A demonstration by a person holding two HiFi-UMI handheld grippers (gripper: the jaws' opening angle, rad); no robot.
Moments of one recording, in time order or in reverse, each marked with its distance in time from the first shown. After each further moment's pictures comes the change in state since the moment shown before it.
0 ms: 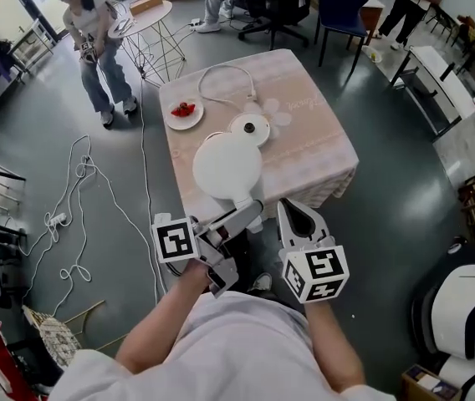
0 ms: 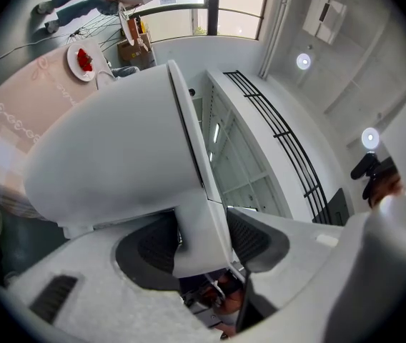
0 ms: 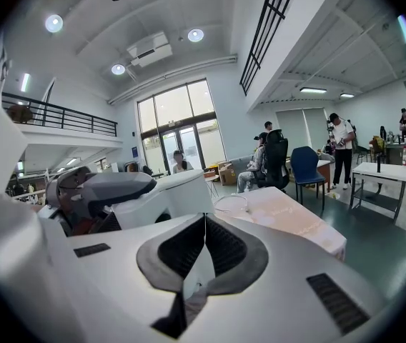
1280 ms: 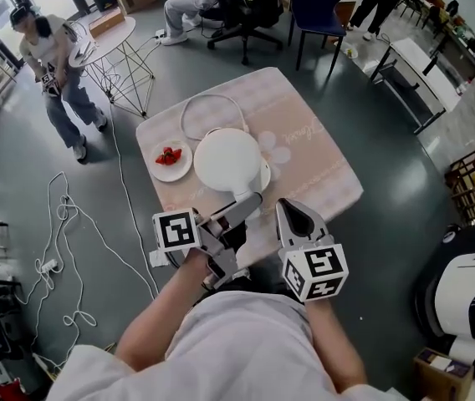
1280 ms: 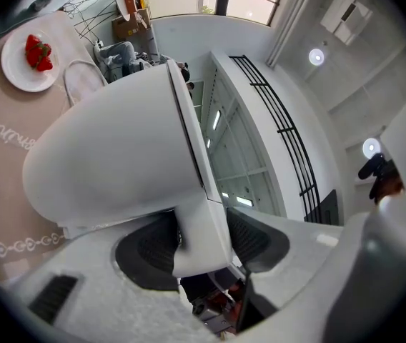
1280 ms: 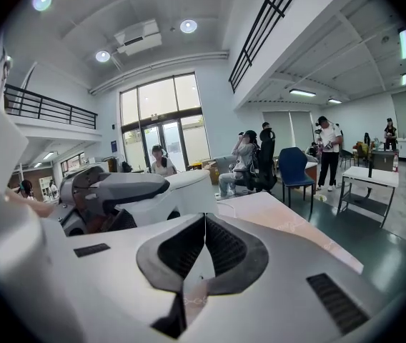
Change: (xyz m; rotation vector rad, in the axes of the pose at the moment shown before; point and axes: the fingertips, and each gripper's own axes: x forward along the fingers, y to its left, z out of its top) left arm 0.075 0.070 0.164 -0.048 0.156 -0.047; right arm 0.158 -0.047 0.047 0.006 0.029 -0.152
